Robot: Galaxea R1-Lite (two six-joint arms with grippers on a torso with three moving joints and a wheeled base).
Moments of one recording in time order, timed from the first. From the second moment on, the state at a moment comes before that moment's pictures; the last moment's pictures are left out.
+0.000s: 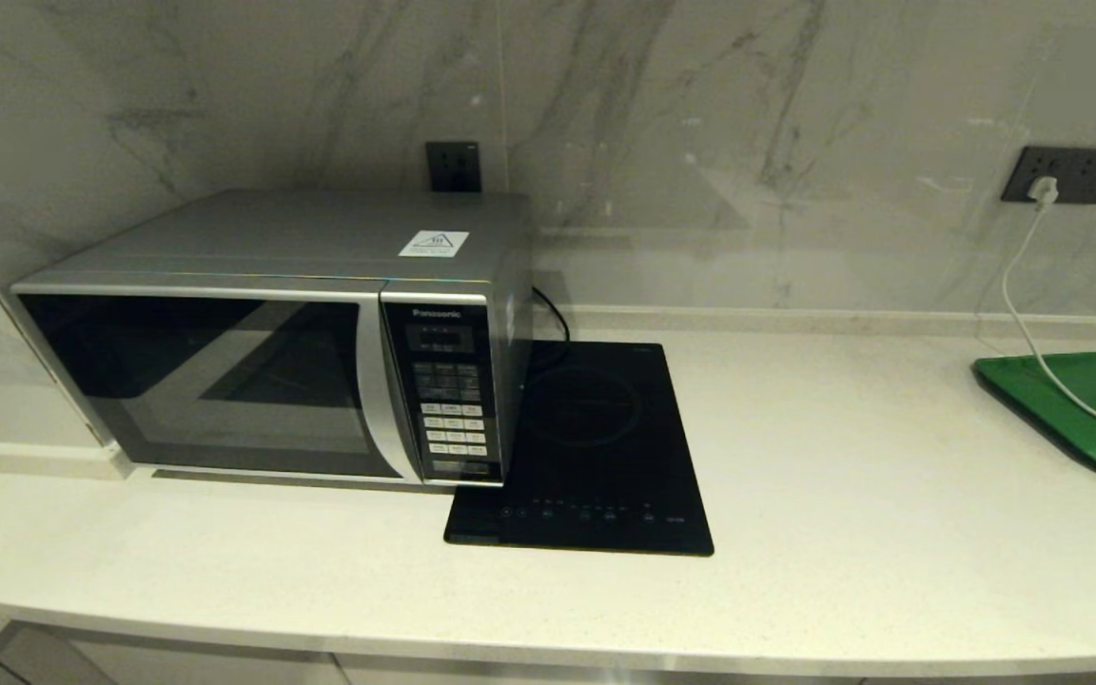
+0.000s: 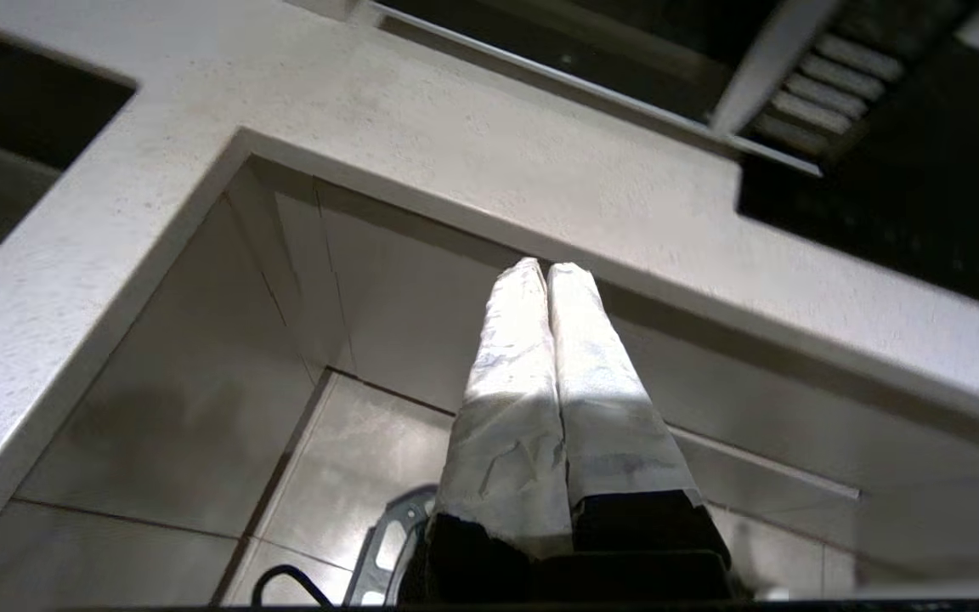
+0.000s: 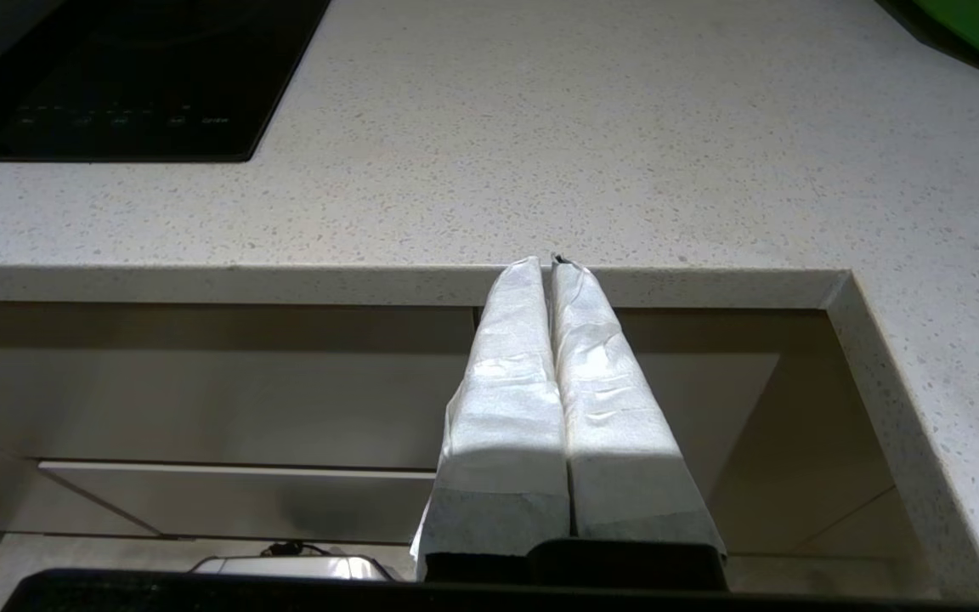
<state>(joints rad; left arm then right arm) 0.05 0.42 -1.16 1.08 0.12 -0.23 0.00 0.00 -0.11 0.26 -0.03 0.08</state>
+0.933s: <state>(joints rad) 0.01 0.02 -0.28 0.25 0.04 0.06 0.00 0.00 -0.11 0.26 -0.03 0.08</state>
